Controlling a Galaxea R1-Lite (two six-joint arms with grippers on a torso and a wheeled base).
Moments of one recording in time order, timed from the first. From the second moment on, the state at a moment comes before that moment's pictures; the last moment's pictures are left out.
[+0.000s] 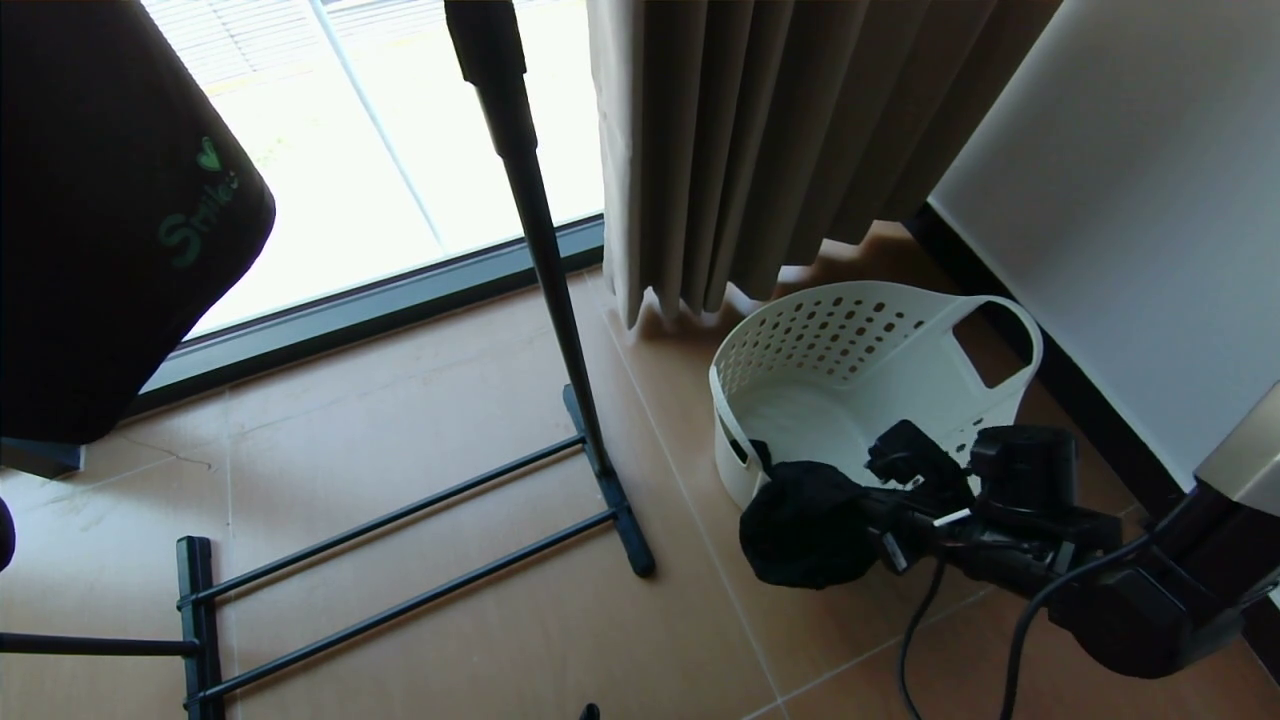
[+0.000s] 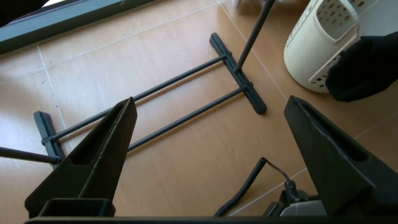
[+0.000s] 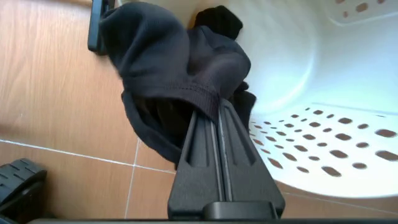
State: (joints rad) left arm 0.00 0.01 0.00 0.03 -0.11 0.02; right arm 0.25 2.03 -0.55 -0.97 0.06 -0.35
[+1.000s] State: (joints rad) left arm 0.00 0.01 0.00 0.03 -0.11 0.03; right arm 0.60 1.09 -0.47 -0.72 0.07 -0.26
